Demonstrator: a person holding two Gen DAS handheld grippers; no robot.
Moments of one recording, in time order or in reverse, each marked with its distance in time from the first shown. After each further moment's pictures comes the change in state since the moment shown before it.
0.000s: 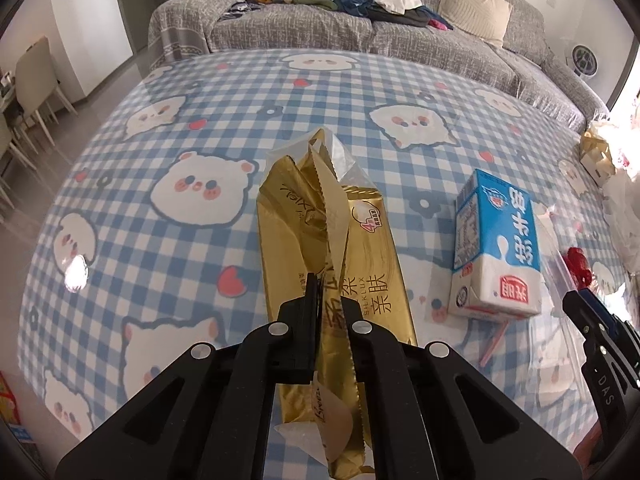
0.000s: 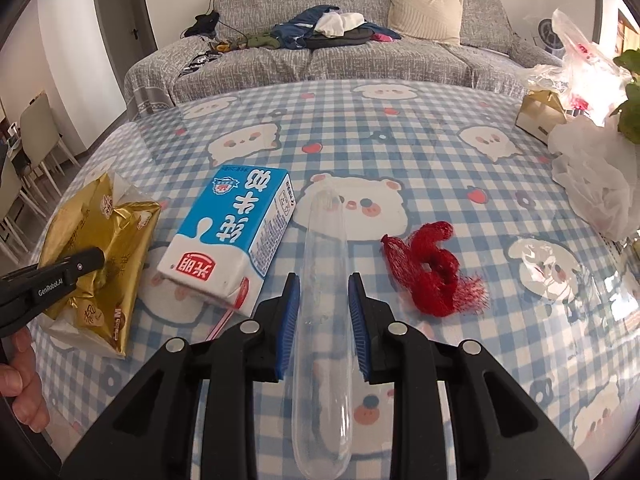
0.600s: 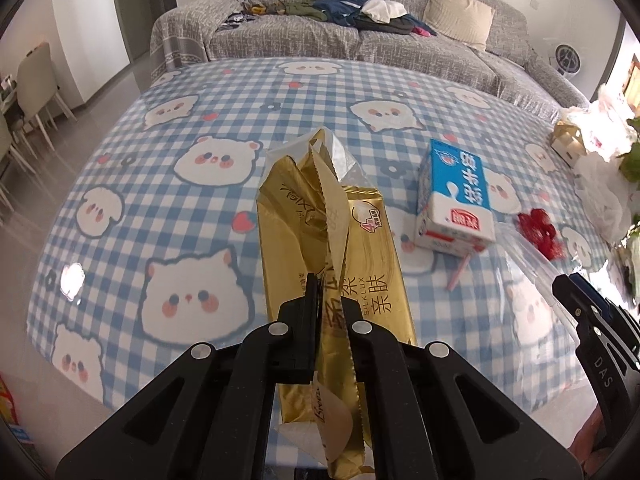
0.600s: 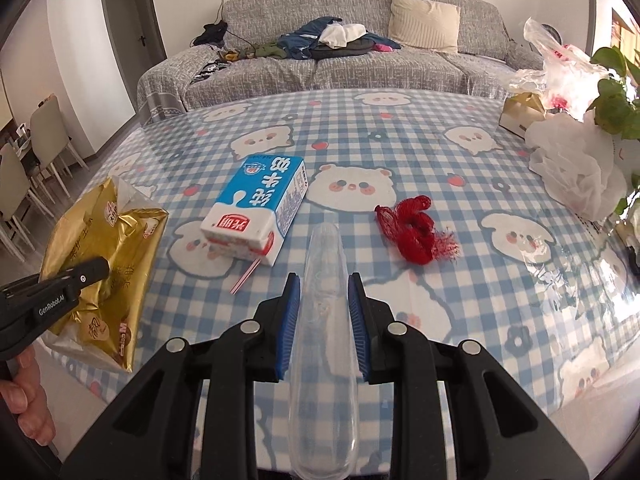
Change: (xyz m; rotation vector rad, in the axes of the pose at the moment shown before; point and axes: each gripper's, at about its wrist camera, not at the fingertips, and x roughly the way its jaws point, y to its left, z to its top) left arm -0.057 -0.001 -0.051 0.019 -0.038 -0.029; right arm -0.057 0.005 -0.035 -0.004 -0.034 0.012
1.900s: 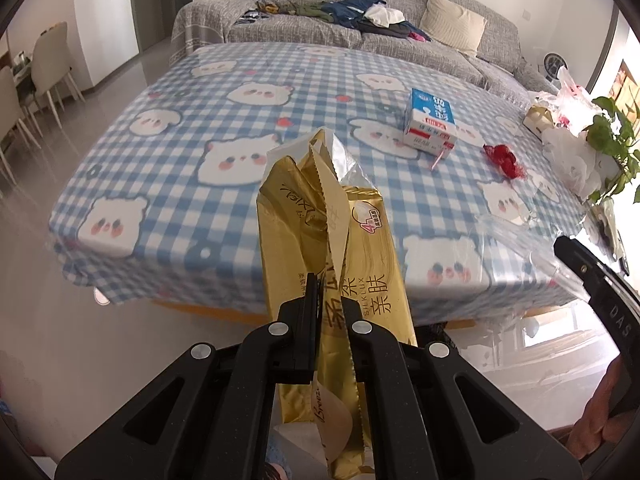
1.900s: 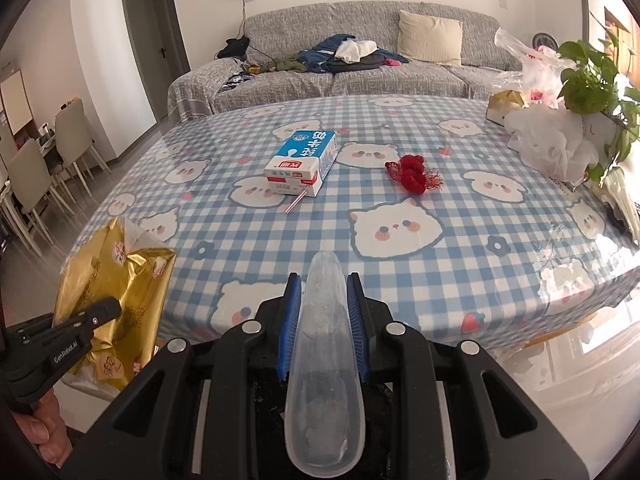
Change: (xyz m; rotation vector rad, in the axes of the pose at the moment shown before) left arm -0.077 0.034 -0.138 -0.043 -0.026 -0.038; right arm -0.096 0.019 -0.091 -0.009 -0.069 0.050
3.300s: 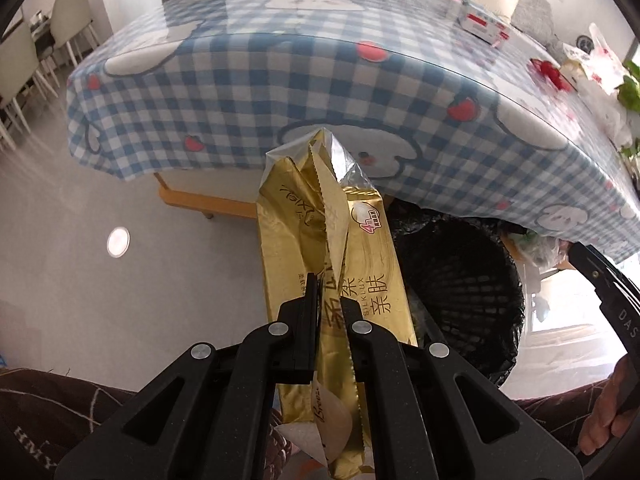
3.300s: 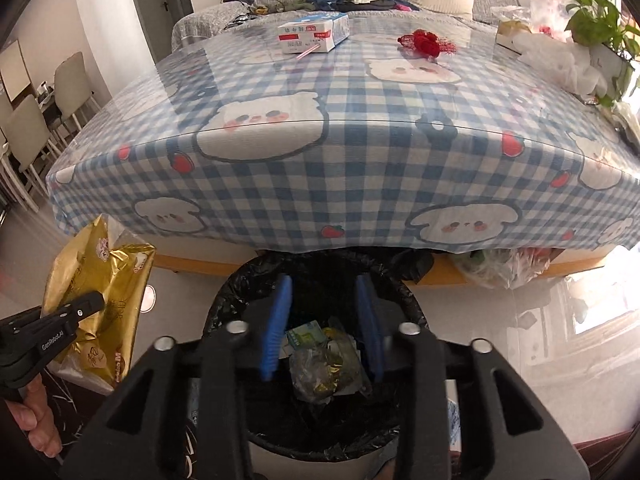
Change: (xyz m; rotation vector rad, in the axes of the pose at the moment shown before) left arm 0.043 0.044 -0.131 -0.059 0.141 0.066; right arm 0.033 0.008 -0.130 -0.040 0.171 -0.001
